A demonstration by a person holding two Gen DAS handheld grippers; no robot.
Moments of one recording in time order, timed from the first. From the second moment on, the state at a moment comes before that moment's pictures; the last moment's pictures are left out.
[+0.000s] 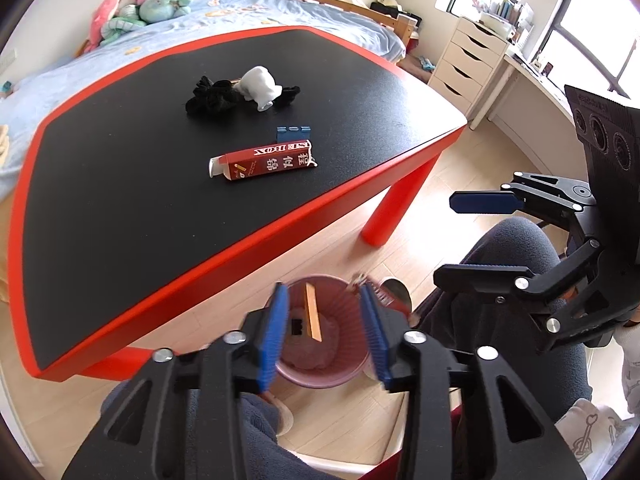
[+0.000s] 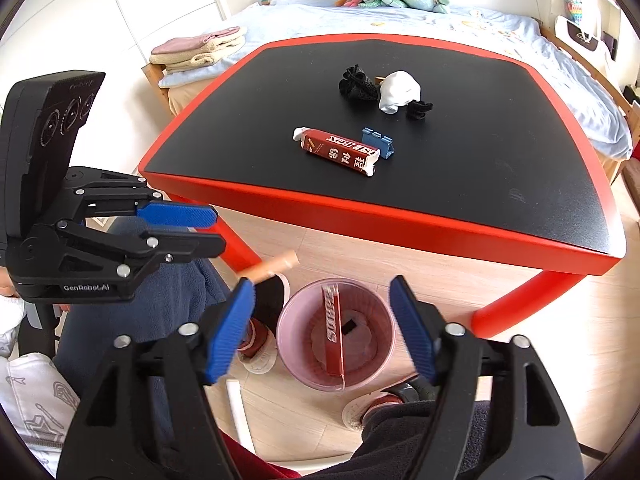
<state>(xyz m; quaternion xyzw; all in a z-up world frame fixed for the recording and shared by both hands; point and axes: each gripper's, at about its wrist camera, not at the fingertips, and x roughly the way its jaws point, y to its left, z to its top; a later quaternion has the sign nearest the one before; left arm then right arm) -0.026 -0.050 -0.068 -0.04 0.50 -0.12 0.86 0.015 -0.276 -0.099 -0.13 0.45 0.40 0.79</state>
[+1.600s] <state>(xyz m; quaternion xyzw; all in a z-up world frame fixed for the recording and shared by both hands) 0.064 0.026 -0.018 -0.10 0.45 -0.05 0.89 0.117 -0.243 -0.044 -0.13 0.41 0.37 0.83</state>
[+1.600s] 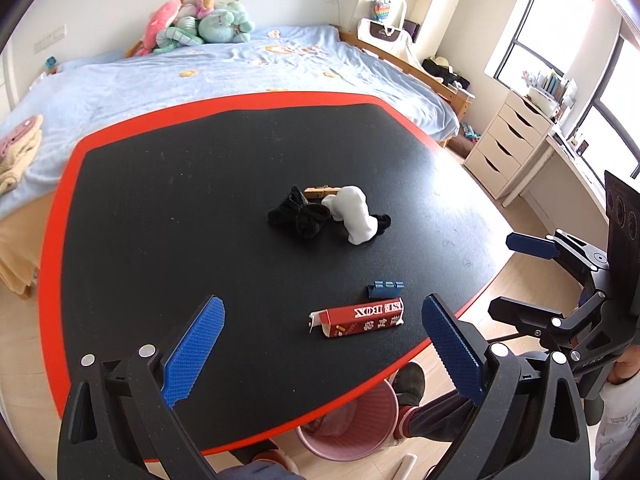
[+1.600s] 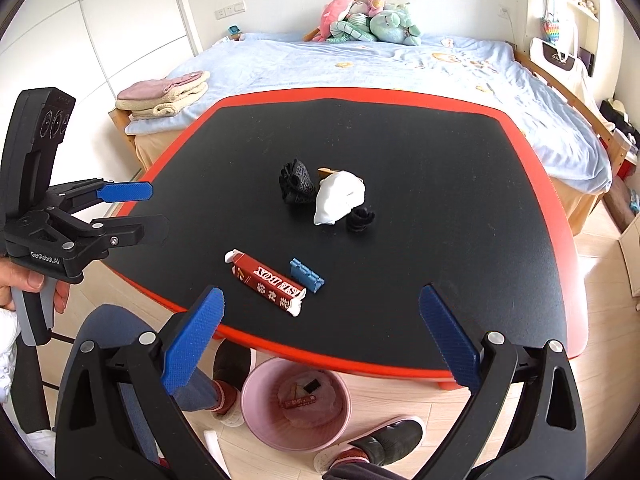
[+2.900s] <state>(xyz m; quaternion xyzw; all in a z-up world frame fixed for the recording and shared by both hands) 0.184 0.066 -0.089 -0.19 0.50 -0.07 0.84 0.215 -0.154 -0.106 -0.17 0.43 0.41 0.79</state>
